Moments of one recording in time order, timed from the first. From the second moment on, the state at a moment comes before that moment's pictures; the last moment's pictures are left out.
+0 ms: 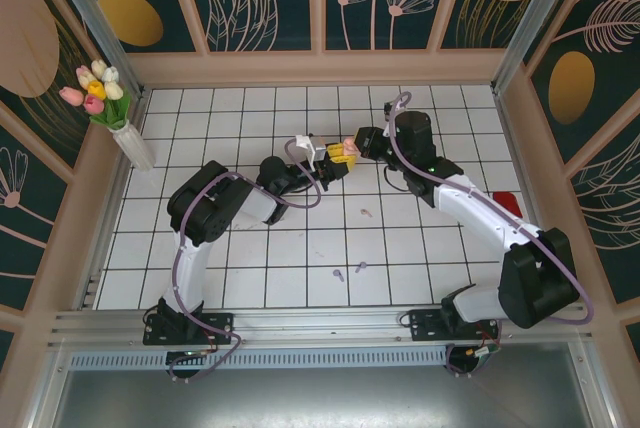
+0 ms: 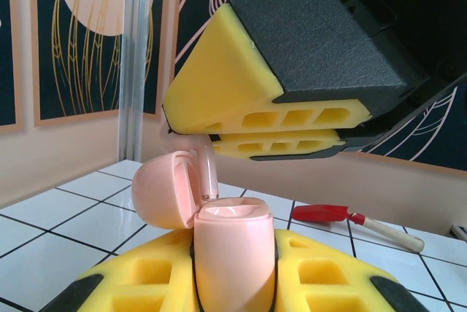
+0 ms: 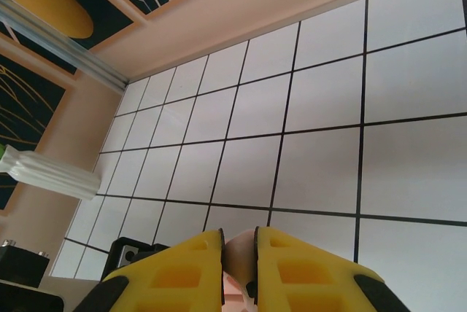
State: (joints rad) left arm -0.63 2.14 0.94 1.51 0.62 -0.32; right arm 0.48 1.36 0.96 -0.01 -0.16 0.61
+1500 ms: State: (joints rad) left arm -0.63 2.14 0.98 1.51 0.60 0.04; right arm 0.50 1.22 0.81 0.07 -0.10 0.59
